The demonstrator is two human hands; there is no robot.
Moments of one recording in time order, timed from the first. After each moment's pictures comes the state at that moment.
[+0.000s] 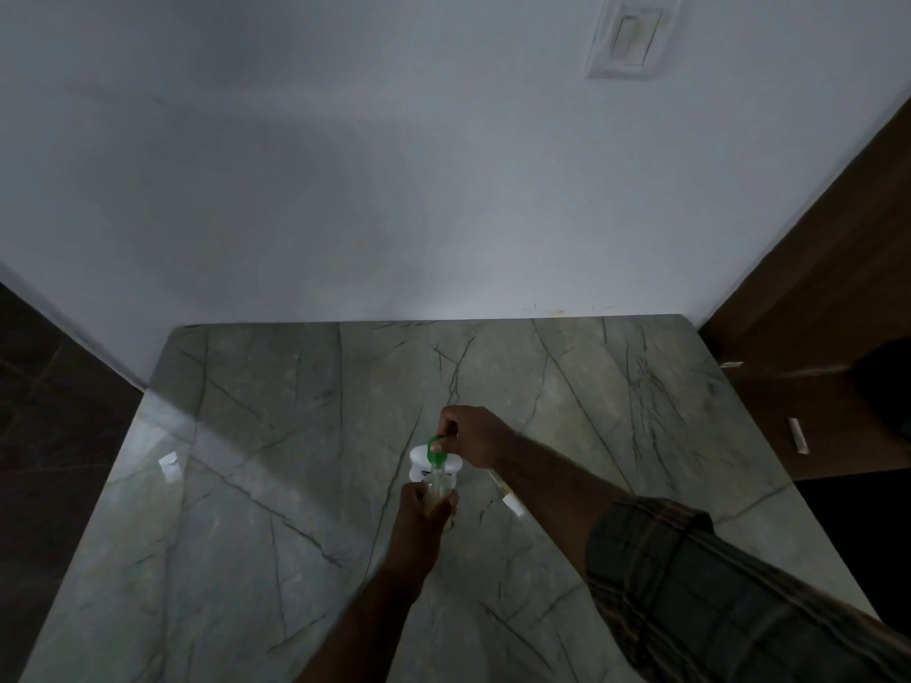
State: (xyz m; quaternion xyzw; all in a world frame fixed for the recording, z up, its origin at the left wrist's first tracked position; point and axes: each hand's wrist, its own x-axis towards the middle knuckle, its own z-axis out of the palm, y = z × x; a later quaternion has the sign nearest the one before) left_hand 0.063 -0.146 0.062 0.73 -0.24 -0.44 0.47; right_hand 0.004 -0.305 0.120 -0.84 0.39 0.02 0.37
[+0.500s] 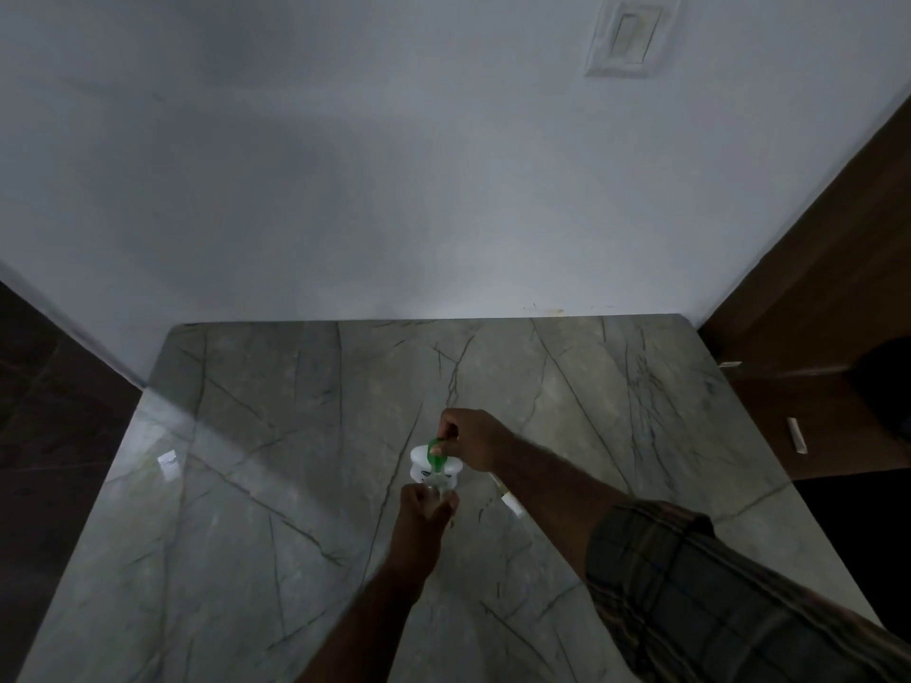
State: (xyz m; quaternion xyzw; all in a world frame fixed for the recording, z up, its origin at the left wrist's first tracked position) left_hand 0.061 -0.143 0.052 0.72 -0.22 -0.46 0.47; right_hand 0.001 -0.301 0.112 -0.84 0.40 0.02 0.36
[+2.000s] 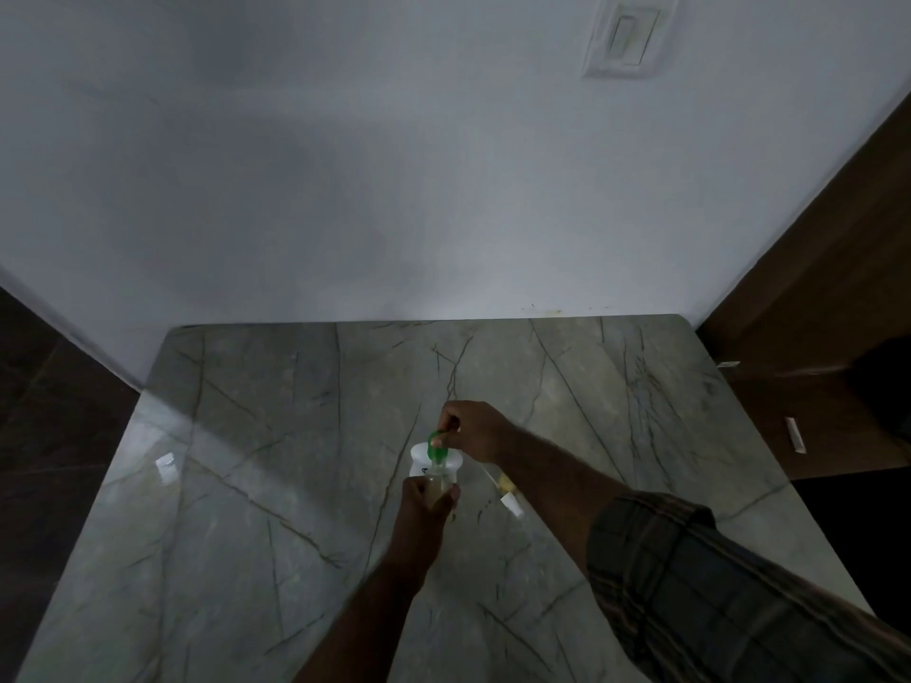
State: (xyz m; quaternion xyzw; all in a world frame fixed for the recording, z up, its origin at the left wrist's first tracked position) left_hand 0.062 -0.156 0.061 0.72 -0.23 -0.46 0.47; right_hand 0.000 -0.310 0.127 -0.83 0.40 0.01 0.38
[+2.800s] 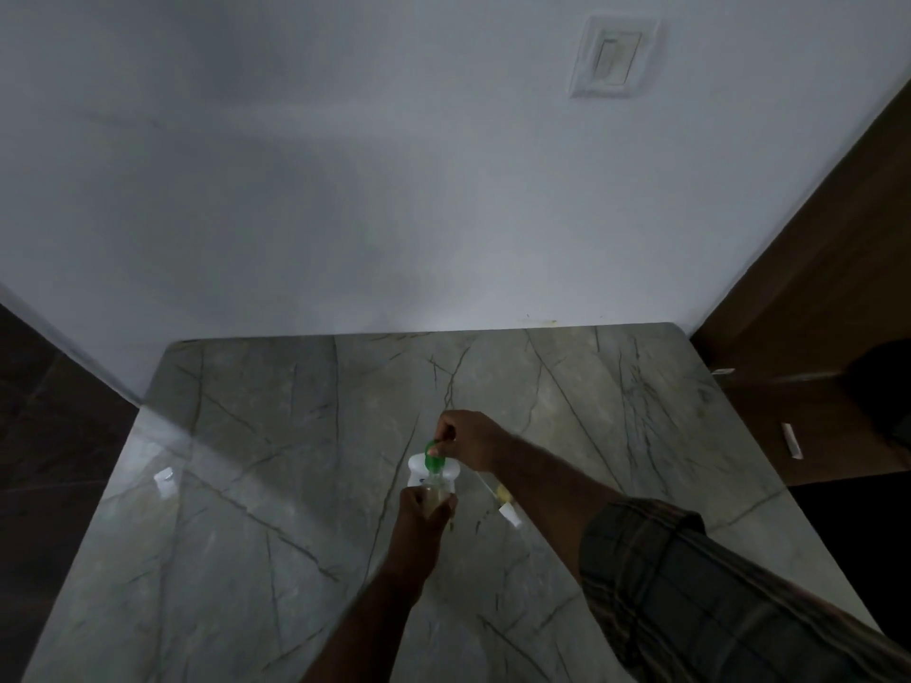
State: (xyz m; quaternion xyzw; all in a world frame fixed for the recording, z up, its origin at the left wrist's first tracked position) left_hand 0.061 -0.157 0.068 0.73 -0.23 -0.46 0.46; right_hand 0.003 -0.313 0.126 -0.82 0.41 0.02 0.39
